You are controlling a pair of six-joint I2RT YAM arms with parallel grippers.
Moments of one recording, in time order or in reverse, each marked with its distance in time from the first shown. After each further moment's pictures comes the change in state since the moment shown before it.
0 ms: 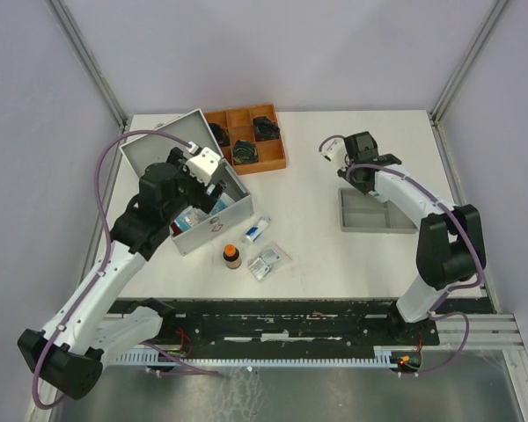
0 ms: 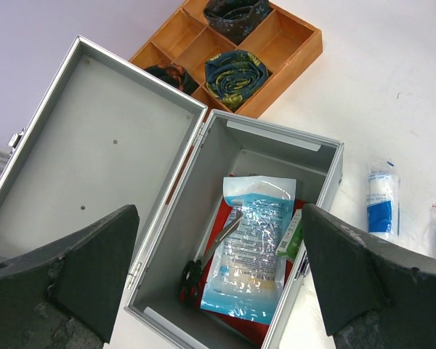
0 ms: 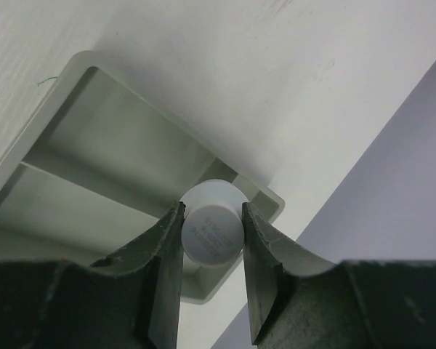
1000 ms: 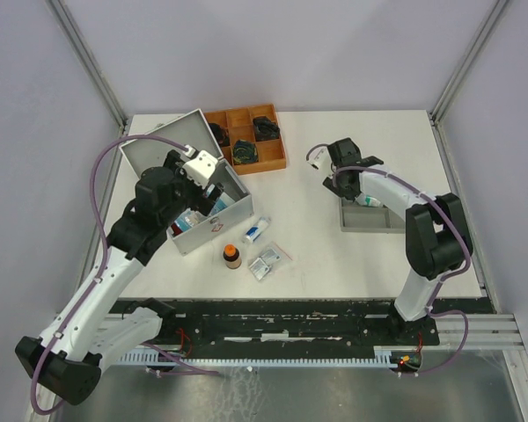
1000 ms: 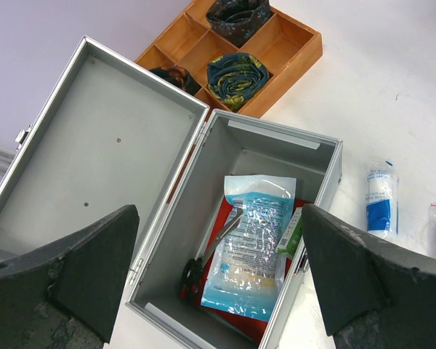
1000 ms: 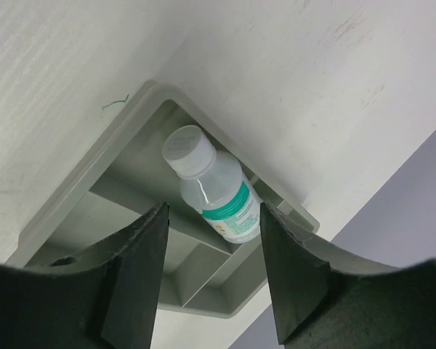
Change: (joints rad) left arm 0.000 -0.047 -0.024 0.000 -0.002 0.000; right arm 0.072 0.117 0.001 0.013 0.024 0.042
